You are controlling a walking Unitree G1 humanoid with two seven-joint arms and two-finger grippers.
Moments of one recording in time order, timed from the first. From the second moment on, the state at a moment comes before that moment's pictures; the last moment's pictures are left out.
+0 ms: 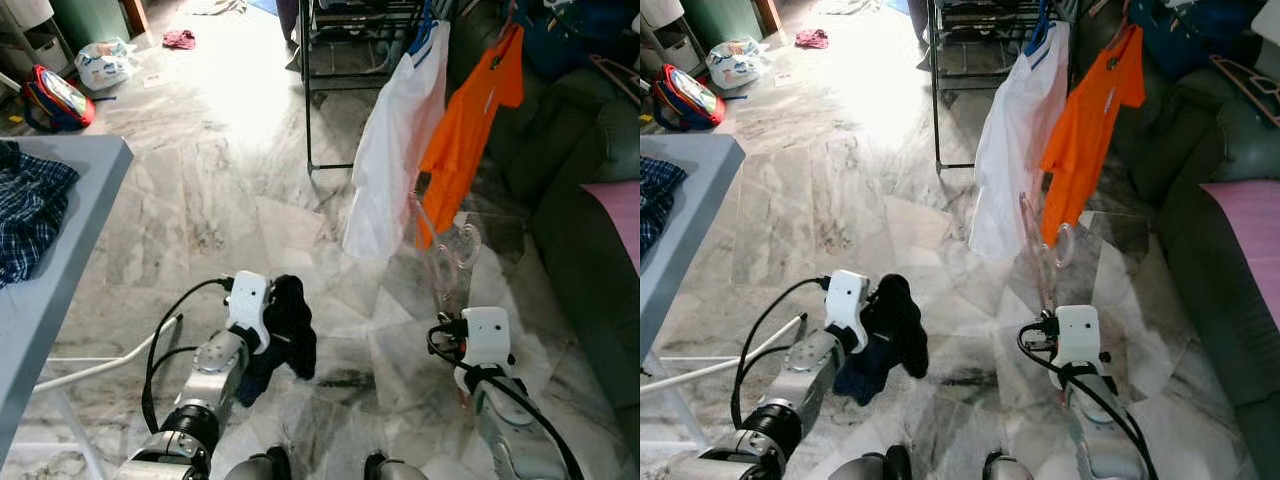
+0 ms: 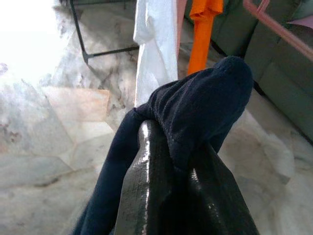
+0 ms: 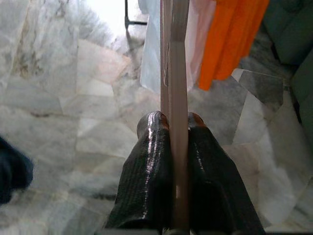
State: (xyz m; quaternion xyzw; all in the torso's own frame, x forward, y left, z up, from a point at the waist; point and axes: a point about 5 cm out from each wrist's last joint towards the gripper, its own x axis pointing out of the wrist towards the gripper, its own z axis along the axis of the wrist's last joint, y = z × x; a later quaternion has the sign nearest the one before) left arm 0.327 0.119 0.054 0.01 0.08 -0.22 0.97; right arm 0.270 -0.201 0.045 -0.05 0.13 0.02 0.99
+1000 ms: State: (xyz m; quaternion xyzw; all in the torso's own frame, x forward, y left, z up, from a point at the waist) left arm 0.352 0.108 0.104 0.09 -0.03 -0.24 0.97; right arm 0.240 -0.224 0.067 -0.08 0.17 0.19 0.96
